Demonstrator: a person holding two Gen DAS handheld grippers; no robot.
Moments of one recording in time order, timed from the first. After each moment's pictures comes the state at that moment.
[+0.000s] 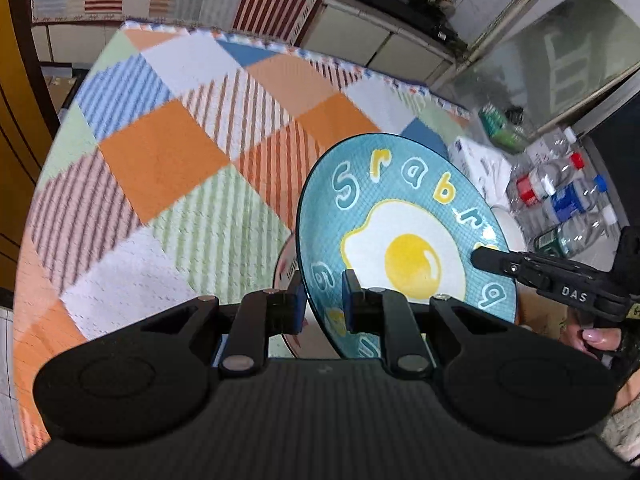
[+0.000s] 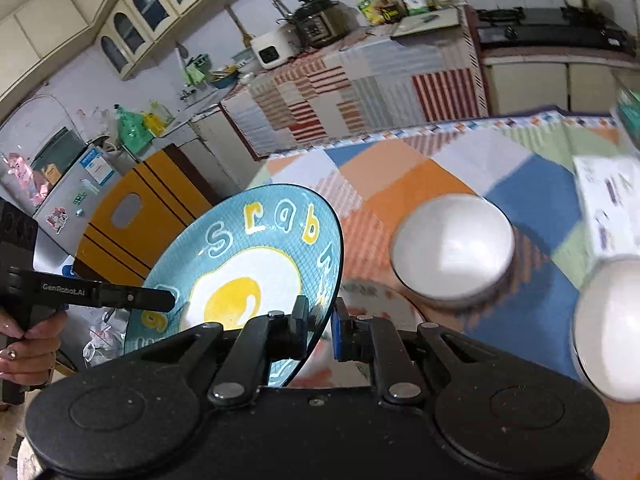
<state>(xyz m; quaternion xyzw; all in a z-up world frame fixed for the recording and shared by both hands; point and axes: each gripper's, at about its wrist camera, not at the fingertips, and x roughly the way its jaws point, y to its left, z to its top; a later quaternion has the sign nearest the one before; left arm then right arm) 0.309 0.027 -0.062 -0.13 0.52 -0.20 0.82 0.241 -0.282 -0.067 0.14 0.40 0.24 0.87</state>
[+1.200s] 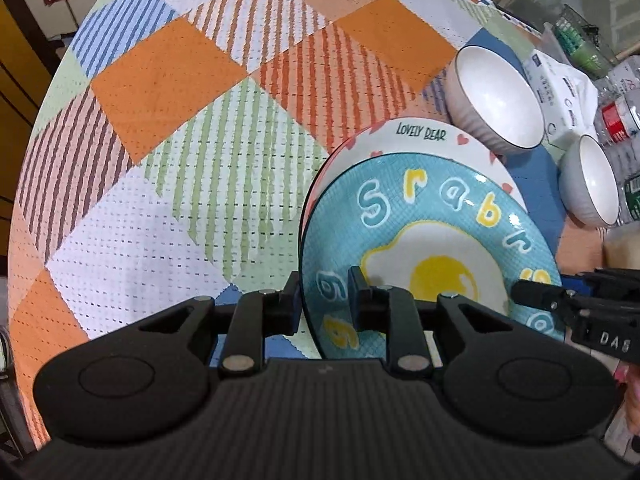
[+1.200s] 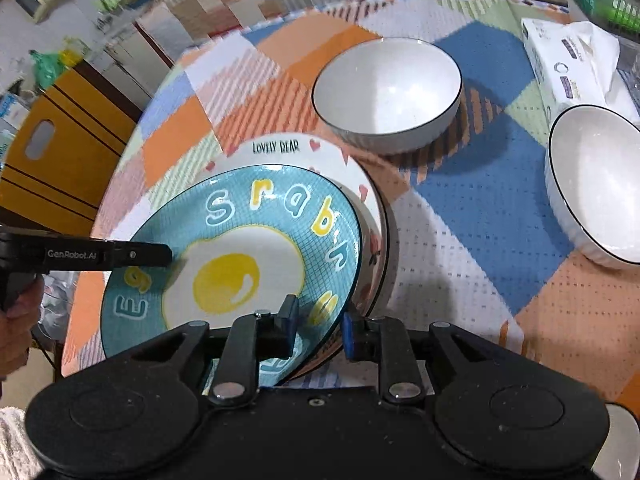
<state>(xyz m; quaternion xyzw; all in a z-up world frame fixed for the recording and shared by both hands) 0.326 -0.018 -0.137 -0.05 0.61 -0.14 0.78 0.231 -0.265 -0.133 0.10 0.55 0.15 0.82</state>
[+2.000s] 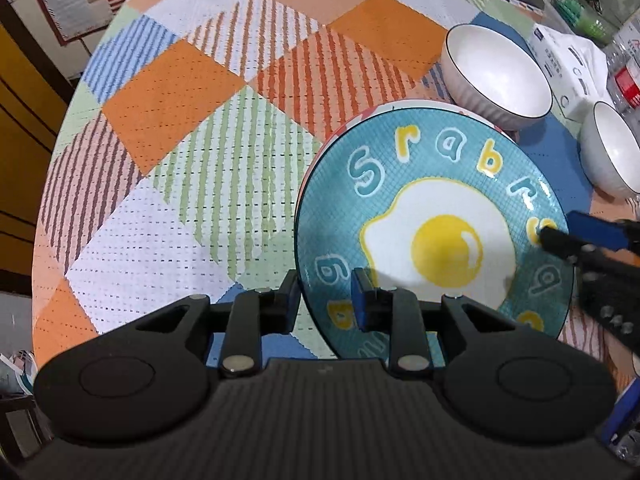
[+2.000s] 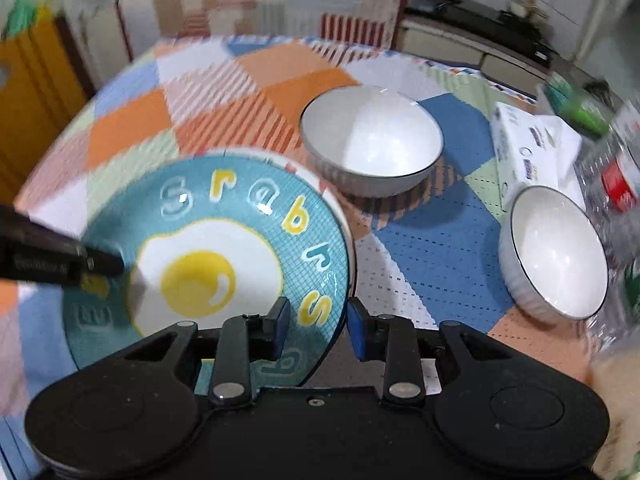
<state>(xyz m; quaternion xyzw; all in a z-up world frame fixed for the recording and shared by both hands) 0.299 -0.045 -0.139 0.02 0.57 -0.11 0.81 0.211 -0.232 -0.131 -0.04 0.47 0.06 0.88</state>
